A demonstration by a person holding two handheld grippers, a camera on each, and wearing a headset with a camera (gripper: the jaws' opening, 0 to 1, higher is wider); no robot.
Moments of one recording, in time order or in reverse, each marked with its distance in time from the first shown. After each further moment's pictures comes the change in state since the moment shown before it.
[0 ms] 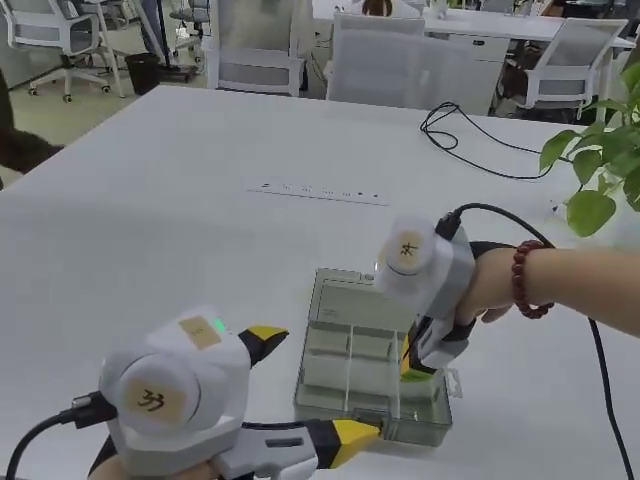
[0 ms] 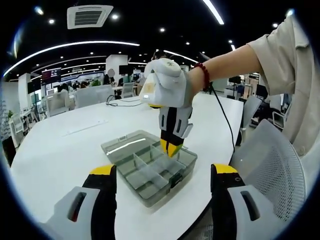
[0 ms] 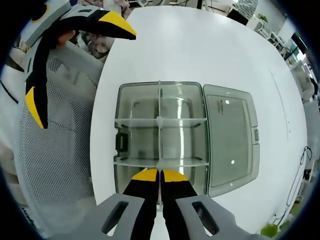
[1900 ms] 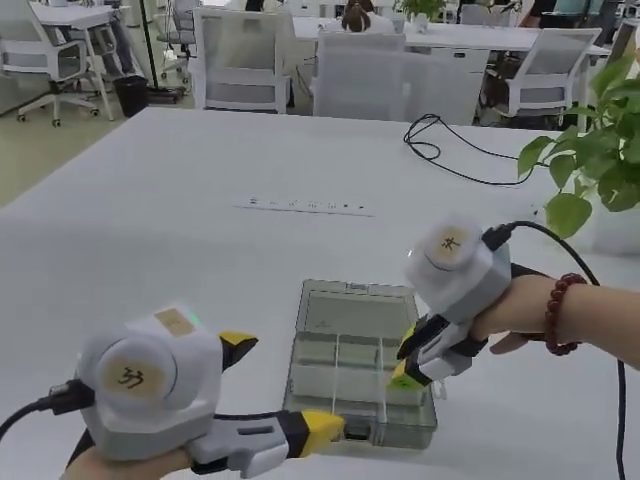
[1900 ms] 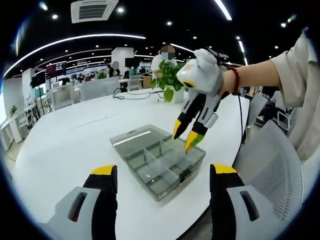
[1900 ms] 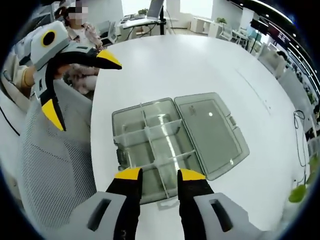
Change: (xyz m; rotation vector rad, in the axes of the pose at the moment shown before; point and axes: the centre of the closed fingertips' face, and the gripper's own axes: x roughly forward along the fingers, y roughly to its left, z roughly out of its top) left arm -0.010 0.021 0.002 -0.033 0.063 0.049; right arm -0.038 -0.003 0.001 0.278 -0.349 -0.146
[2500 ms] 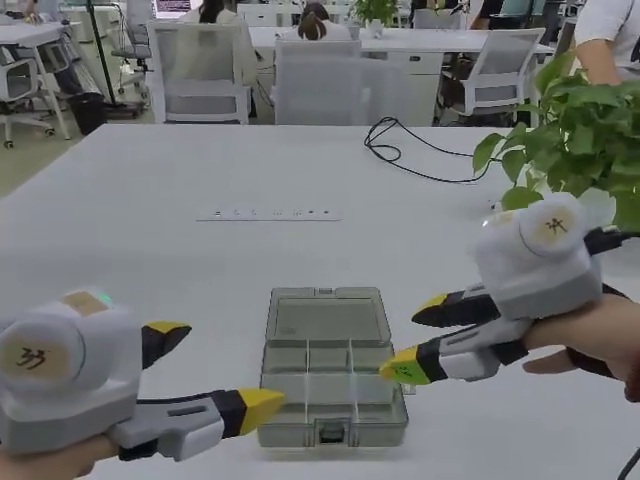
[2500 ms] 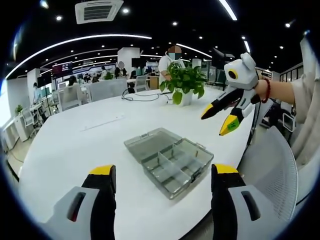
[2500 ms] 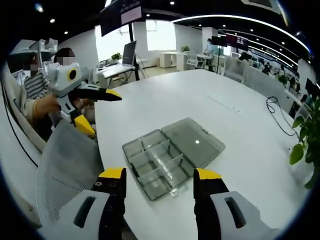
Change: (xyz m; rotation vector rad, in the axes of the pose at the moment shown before) left arm -0.020 0.022 0.016 -0.006 0.008 0.059; right arm -0.078 0.016 0.006 0.211 -0.338 -0.131
